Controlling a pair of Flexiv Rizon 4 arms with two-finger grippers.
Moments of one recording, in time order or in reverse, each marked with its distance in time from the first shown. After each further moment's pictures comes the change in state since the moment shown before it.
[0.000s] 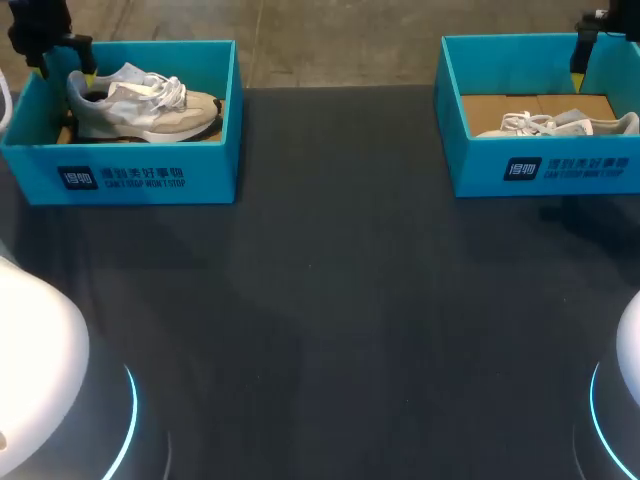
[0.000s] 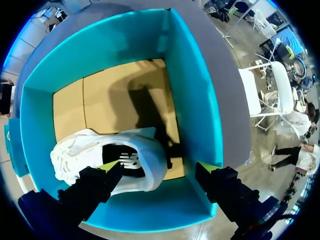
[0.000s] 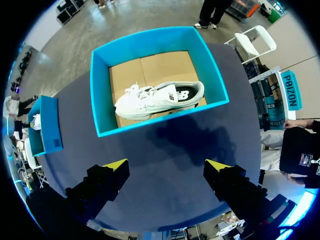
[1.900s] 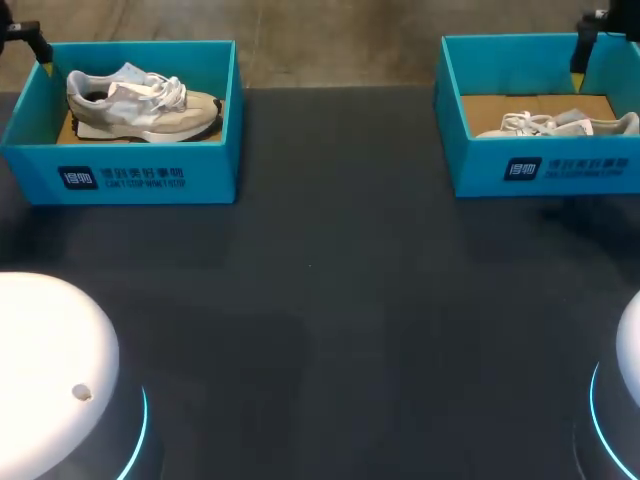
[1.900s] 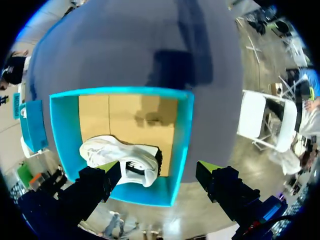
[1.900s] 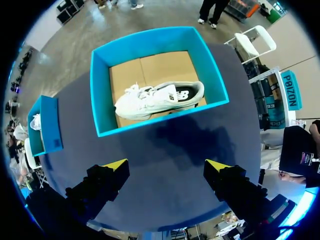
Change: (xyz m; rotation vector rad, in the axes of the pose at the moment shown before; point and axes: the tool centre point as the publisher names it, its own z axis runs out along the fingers) left arm 0.006 -0.111 -0.102 -0.212 -0.075 -0.220; right arm 0.000 0.000 0.000 0.000 0.000 0.000
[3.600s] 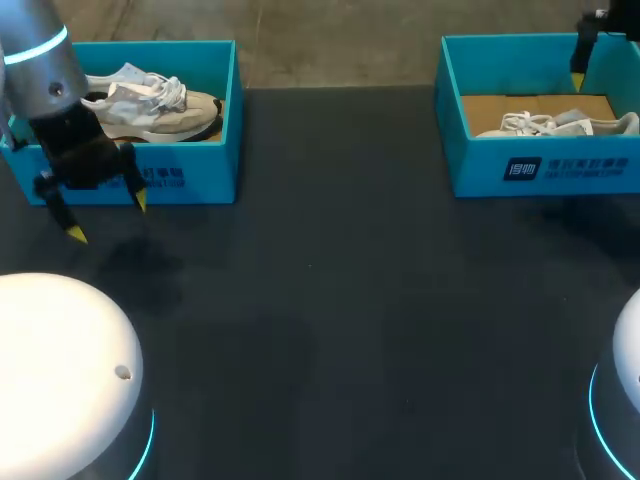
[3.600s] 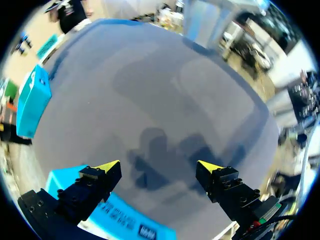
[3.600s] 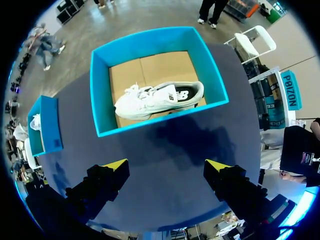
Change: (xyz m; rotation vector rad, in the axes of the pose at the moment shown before) left arm -0.151 -0.289 -0.009 0.375 0.063 -0.629; right arm 0.000 0.000 0.000 0.000 0.000 0.000
